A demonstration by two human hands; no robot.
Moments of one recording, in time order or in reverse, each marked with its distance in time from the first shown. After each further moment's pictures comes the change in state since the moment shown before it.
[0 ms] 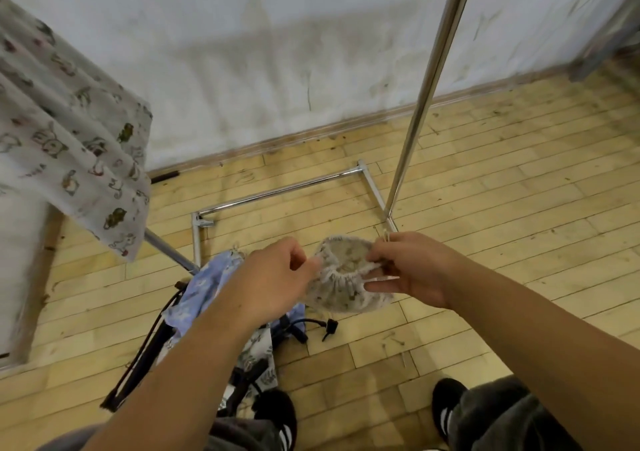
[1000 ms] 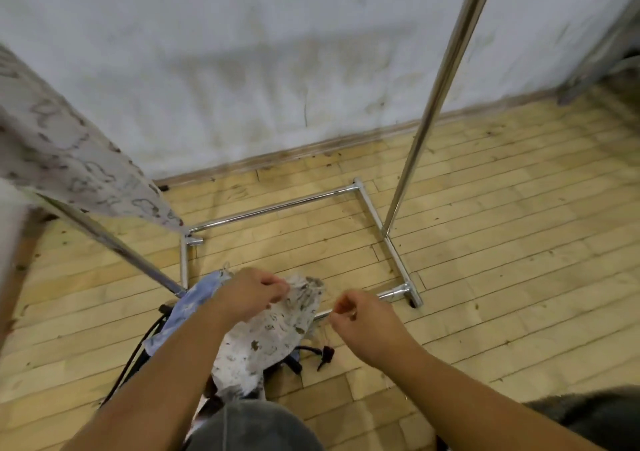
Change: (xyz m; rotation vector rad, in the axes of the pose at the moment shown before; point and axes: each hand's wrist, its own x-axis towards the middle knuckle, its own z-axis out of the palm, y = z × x) left_hand 0.106 -0.102 0.029 -0.289 -0.089 -0.119; right_hand 0.046 0.067 0.054 -0.785 0.215 -0.295
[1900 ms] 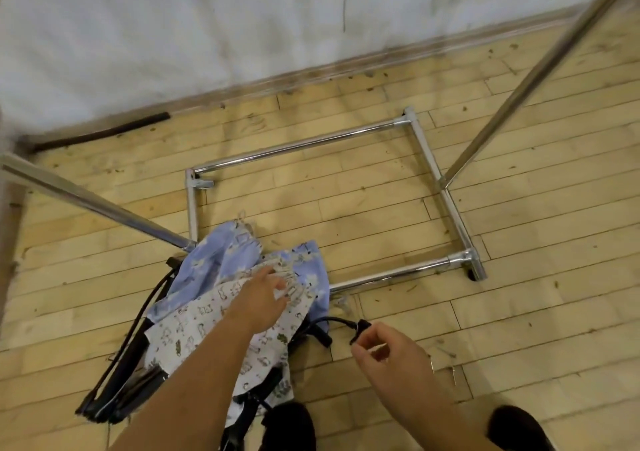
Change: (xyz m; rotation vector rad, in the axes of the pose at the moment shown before) left_hand 0.121 -0.186 0.068 0.416 -0.077 -0.077; right_hand 0.051 0.078 0.116 0.184 -0.129 0.242
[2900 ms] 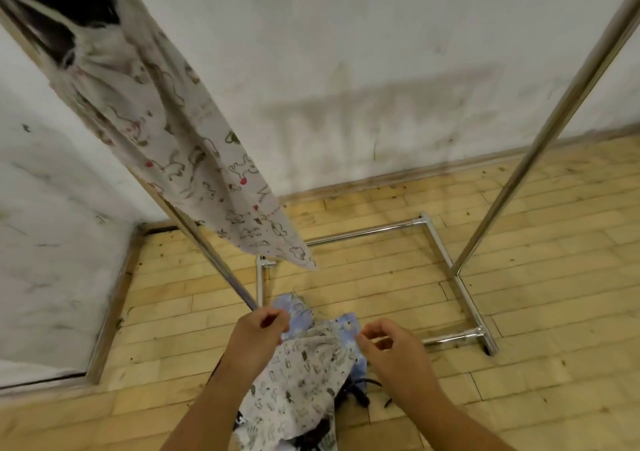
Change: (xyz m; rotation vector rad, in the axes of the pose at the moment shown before) left_hand -0.220 0.039 -0.166 -0.790 0.392 -0.129; right_hand -0.087 -0.145 -0.024 0.120 0.157 -0.324
